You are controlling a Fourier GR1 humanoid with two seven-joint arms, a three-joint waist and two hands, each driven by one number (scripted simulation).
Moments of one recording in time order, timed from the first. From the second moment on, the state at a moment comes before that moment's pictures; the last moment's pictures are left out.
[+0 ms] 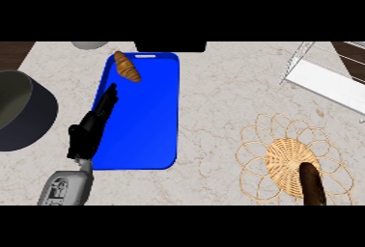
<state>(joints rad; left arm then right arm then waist) -0.19 0.07 0.01 -1.43 -0.16 -0.04 0.03 -1.07 -0.62 -0.46 -0.87 1.09 -0.72 0.70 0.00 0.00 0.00</state>
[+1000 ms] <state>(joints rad) -0.12 0.09 0.04 -1.47 -0.15 -0.03 0.02 -0.70 -0.71 -0.72 -1.63 0.95 -0.28 1.04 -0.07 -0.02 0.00</state>
